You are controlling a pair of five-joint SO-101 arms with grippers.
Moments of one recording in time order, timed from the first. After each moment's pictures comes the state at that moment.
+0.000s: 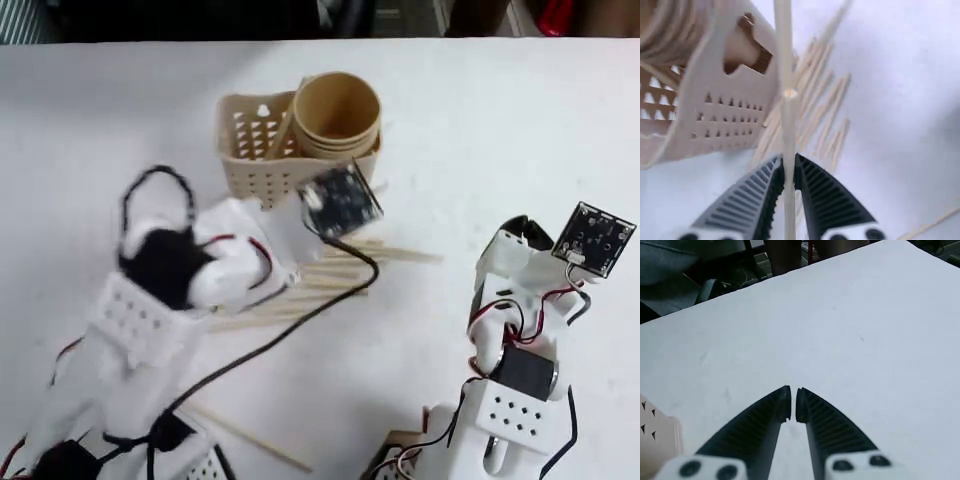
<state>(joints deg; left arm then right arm) 28.4 -32.4 10.2 92.4 -30.5 18.4 -70.7 68.3 35.0 -4.7</state>
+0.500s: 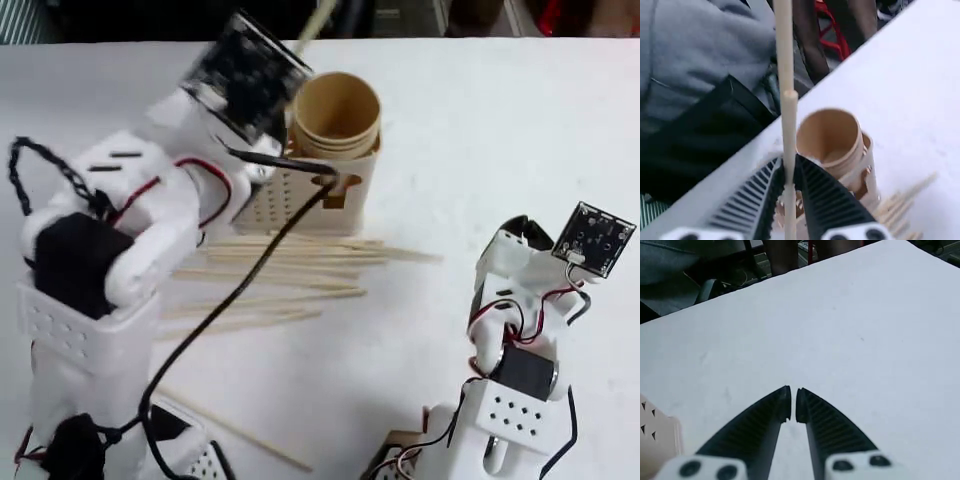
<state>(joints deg) 21.1 -23.5 -24.6 82.7 -20.3 18.4 -70.7 68.3 35.0 -4.7</state>
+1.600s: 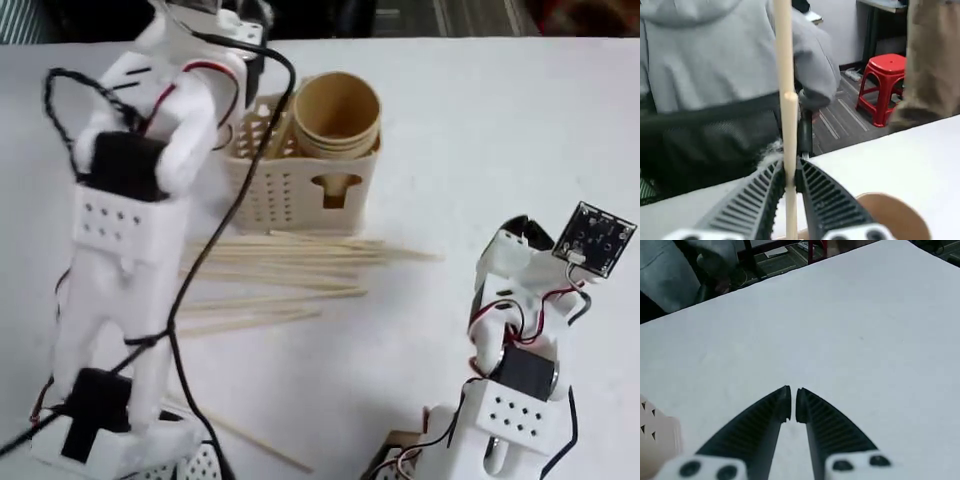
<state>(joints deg) 10.9 -9.5 -22.0 55.6 -3.1 18.4 -70.7 68.3 35.0 -4.7</state>
